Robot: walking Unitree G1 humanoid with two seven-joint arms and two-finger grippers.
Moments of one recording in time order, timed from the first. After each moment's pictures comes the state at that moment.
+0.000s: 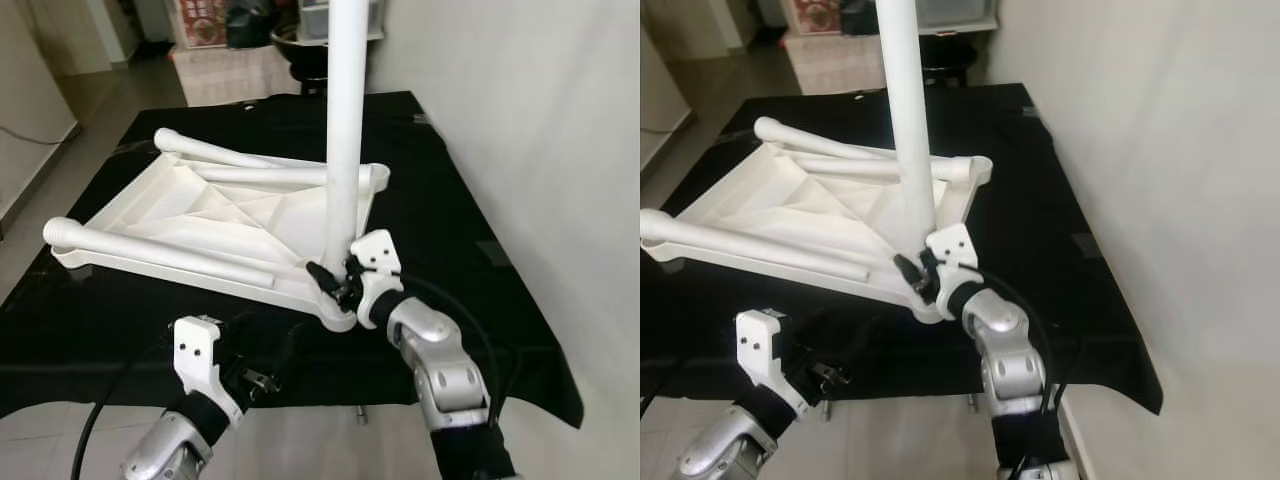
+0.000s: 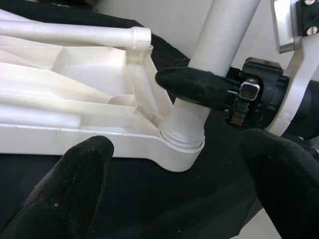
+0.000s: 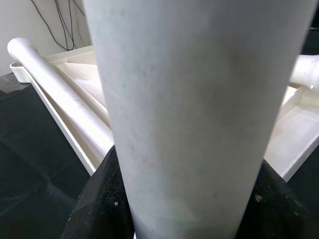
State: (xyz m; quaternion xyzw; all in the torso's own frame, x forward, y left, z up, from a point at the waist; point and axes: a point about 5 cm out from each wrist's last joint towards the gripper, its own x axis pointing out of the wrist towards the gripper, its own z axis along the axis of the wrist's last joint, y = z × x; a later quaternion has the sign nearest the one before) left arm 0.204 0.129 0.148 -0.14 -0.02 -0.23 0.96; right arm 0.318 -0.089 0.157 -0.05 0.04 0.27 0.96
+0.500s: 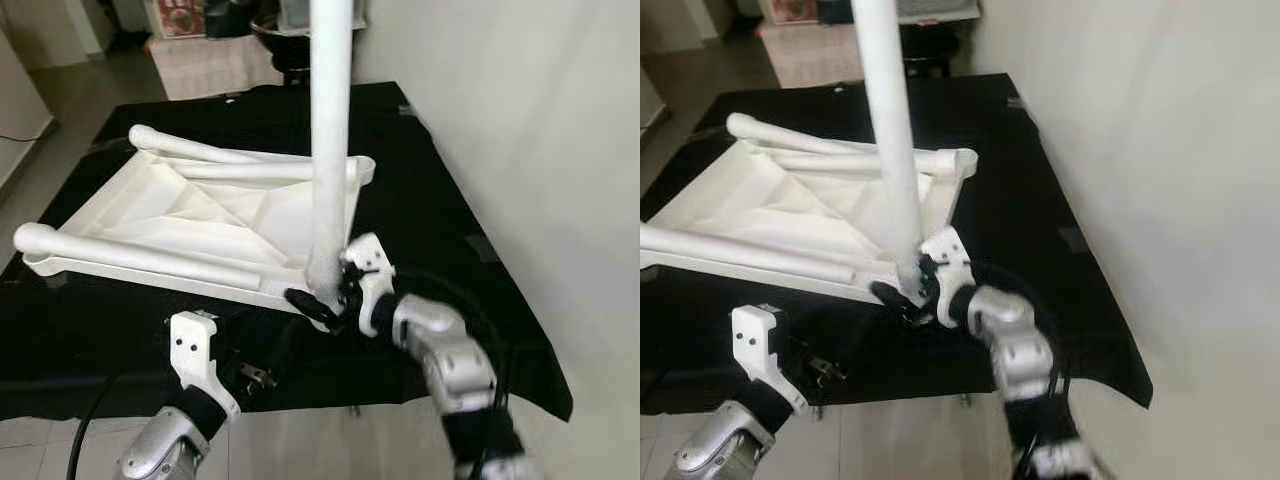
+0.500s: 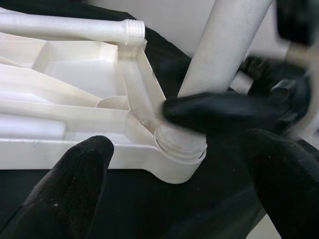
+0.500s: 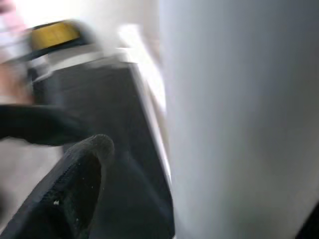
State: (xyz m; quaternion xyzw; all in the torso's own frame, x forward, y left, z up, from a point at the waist) left arm 0.206 0.129 0.150 -0.14 -0.03 -0.22 0.96; right arm 0.322 -0.088 0.179 -0.07 0.02 0.54 0.84
